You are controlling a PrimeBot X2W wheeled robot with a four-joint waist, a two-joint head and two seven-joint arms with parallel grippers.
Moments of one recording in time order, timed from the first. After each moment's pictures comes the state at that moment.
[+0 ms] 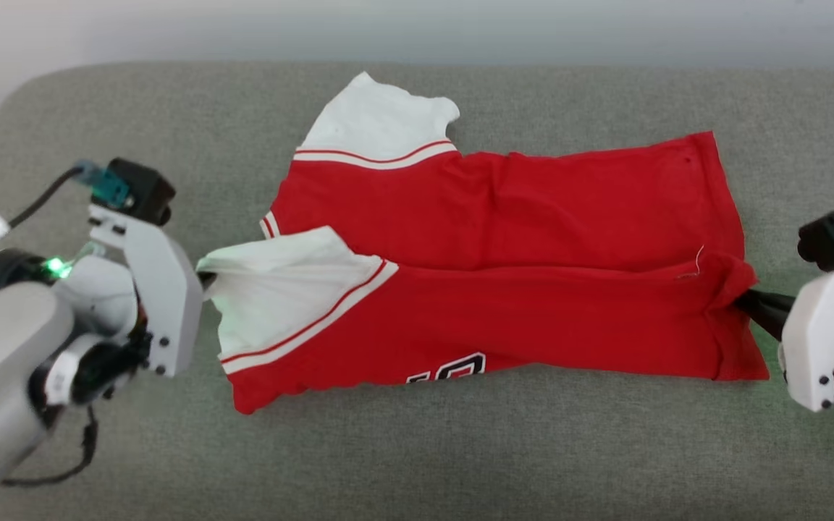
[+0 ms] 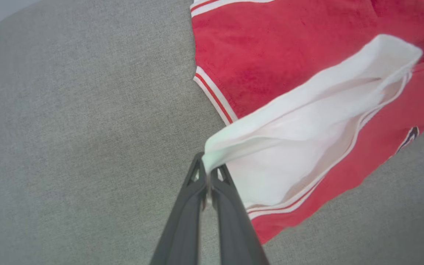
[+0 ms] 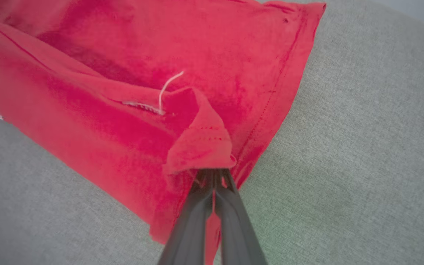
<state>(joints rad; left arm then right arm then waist) -0.97 0.97 -1.13 0.06 -1.21 0.23 0.49 -0.55 -0.74 0.55 0.17 0.81 0.13 0.54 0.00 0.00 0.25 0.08</state>
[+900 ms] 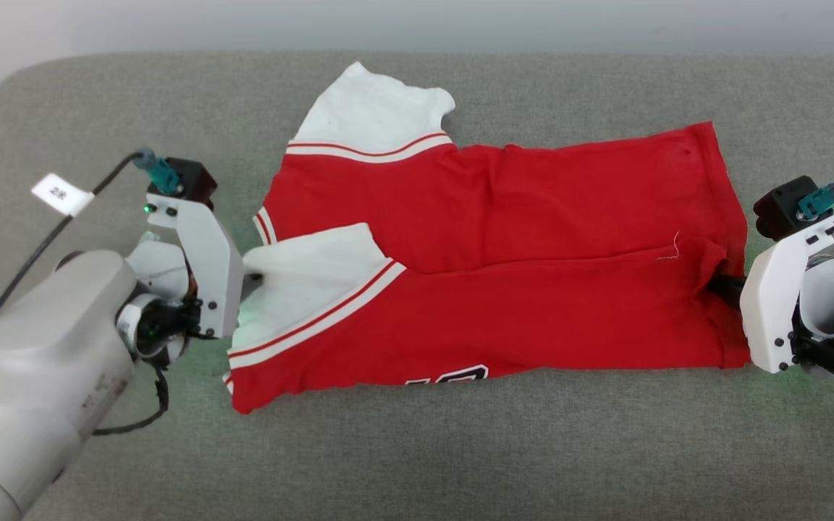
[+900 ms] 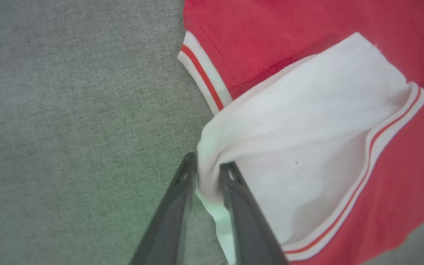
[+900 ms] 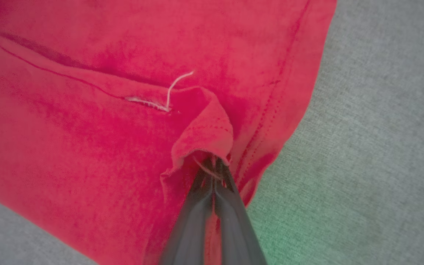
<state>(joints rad) -1.05 0.60 -1.15 0.72 -1.28 -0.04 0.49 -0.80 -0.64 0.82 0.53 0.88 0.13 0.48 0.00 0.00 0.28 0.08</state>
